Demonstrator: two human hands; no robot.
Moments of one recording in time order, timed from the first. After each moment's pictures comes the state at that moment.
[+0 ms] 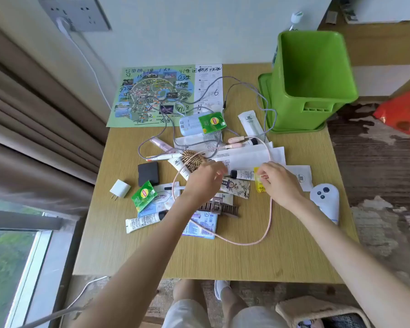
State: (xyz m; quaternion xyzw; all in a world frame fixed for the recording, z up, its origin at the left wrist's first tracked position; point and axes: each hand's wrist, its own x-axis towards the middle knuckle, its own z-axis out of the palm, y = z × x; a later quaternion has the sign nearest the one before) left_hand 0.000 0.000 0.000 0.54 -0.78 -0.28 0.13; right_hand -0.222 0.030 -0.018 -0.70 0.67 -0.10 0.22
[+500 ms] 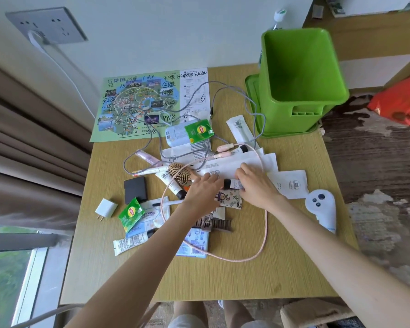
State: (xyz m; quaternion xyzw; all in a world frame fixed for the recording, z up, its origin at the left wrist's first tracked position) left_hand -0.024 -0.021 -0.051 0.44 -0.88 -0.15 -0.09; right_hand -0.206 -0.007 -0.047 -0.79 0.60 -0.02 0.16
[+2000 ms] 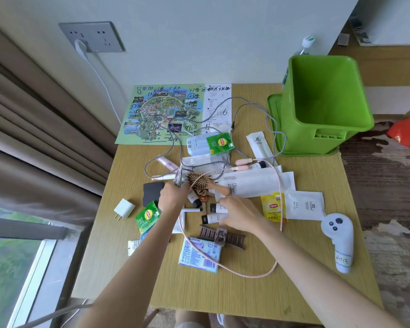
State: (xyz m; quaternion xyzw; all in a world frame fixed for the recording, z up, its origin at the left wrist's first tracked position) left_hand 0.061 -0.045 -0.038 0.84 -0.40 -0.36 0.12; right_hand -0.129 -0.003 -0.055 -0.78 0.55 0.02 0.30
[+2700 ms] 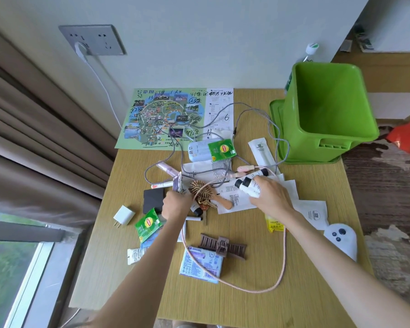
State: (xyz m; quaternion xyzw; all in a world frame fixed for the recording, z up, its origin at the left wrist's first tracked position) left_hand 0.056 -0.052 -0.053 0.86 -0.34 -0.37 0.12; right_hand -0.195 -0.042 -0.037 -0.71 0.67 -0.06 0.20
